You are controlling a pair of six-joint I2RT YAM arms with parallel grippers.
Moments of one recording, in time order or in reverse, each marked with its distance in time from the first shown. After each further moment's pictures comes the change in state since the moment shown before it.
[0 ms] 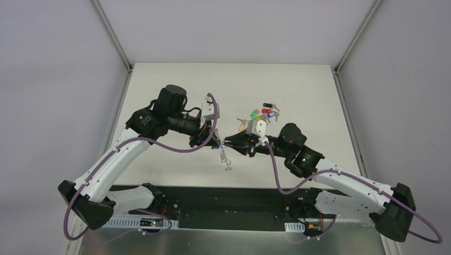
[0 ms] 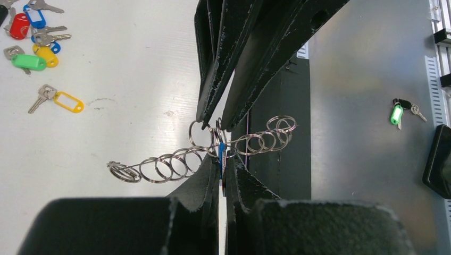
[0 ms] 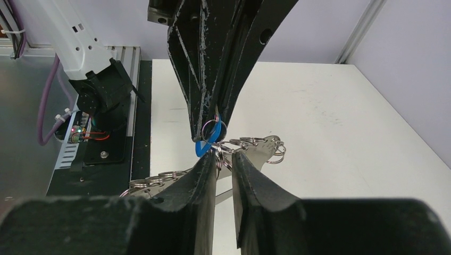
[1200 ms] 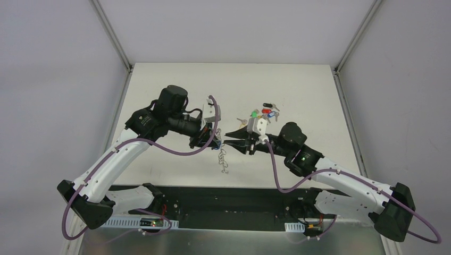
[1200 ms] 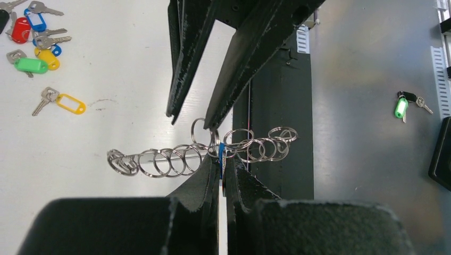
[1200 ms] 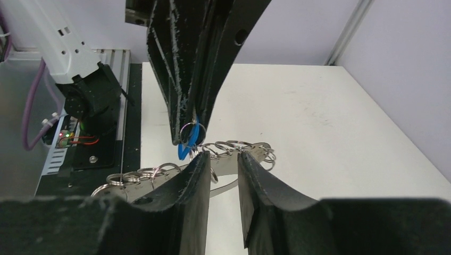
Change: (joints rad) left arm -0.026 0.000 0.024 -0.036 -0.026 0.028; right arm -0.016 0.003 0.005 0.030 0.033 -0.007
